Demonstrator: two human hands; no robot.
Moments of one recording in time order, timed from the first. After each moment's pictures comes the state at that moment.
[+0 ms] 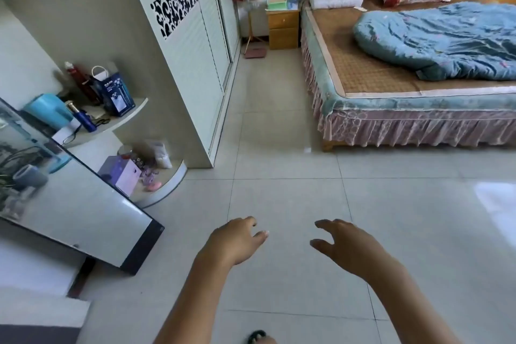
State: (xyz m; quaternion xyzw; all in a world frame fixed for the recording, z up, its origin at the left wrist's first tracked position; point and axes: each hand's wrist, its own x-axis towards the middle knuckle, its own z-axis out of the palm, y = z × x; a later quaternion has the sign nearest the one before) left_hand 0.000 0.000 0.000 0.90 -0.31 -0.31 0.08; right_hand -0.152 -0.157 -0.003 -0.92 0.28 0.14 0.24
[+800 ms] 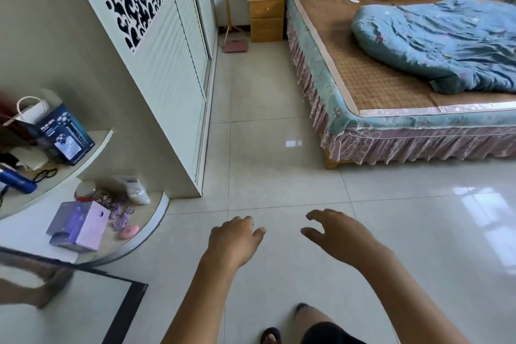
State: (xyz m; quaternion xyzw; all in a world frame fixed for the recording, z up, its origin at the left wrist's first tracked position) left_hand 0.331 -0.130 -0.027 0.88 -0.37 -0.29 0.01; right_hand 0.187 -0.274 -0.013 -0.90 0.32 0.14 0.24
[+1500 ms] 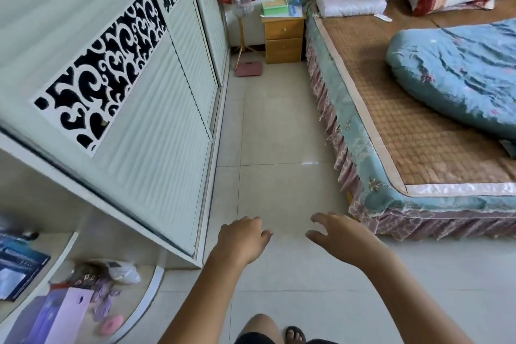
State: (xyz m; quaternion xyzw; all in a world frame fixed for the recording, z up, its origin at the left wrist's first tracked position) left_hand 0.638 -0.441 -0.020 0.88 -0.40 -0.26 0.00; right_hand 0.503 -0.587 -0.017 -0.91 0.30 0.15 0.24
